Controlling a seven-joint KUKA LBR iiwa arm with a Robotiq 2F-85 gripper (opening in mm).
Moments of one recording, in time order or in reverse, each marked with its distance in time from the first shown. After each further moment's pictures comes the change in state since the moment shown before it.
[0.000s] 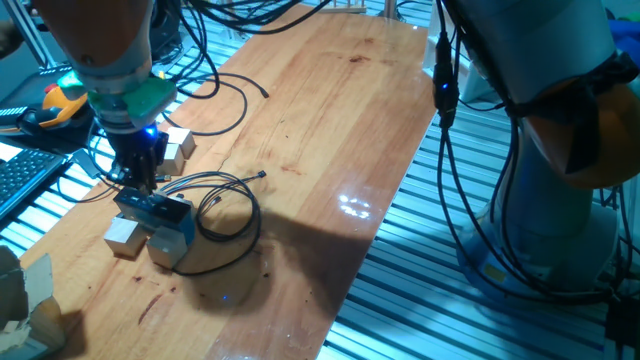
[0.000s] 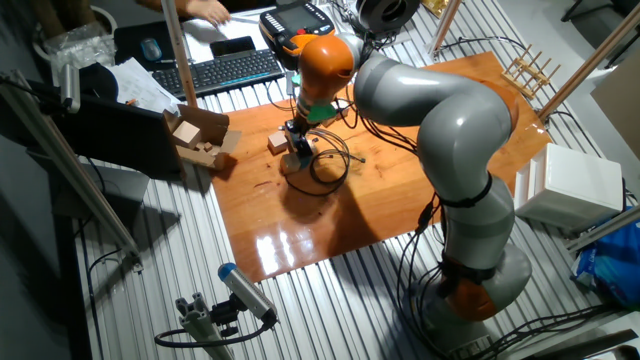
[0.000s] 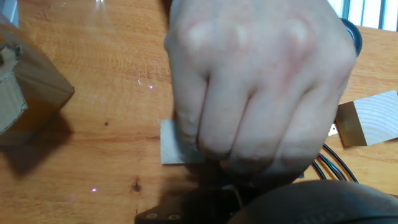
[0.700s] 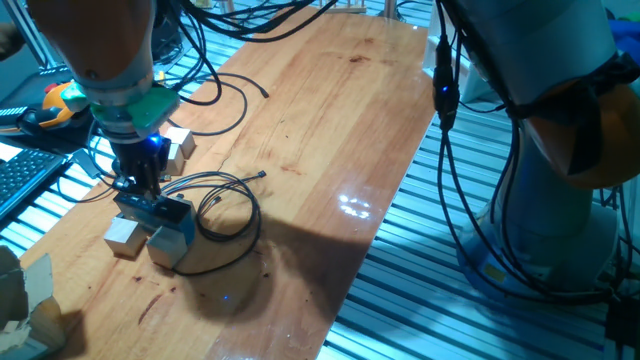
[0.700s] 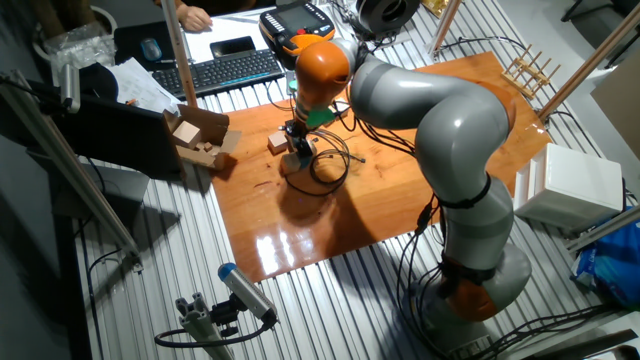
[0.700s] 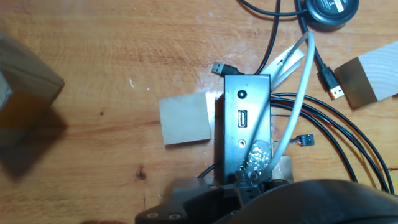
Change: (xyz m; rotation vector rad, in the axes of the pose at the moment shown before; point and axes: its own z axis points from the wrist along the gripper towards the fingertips) arm 0.007 0.000 0.009 0.005 -0.010 -0.028
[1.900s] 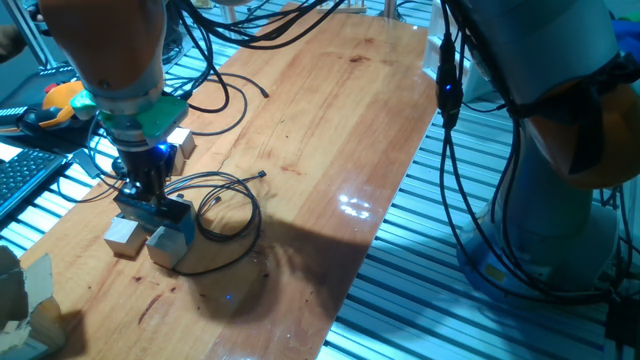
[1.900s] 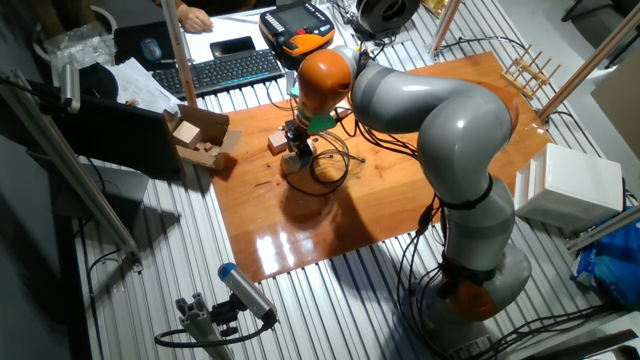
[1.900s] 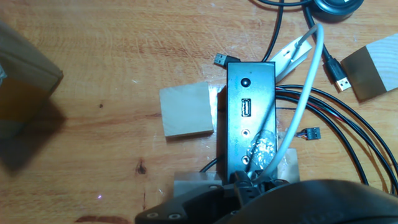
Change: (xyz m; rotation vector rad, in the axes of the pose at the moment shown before) arm 0.007 0.000 0.009 -0.004 -0.011 -0.009
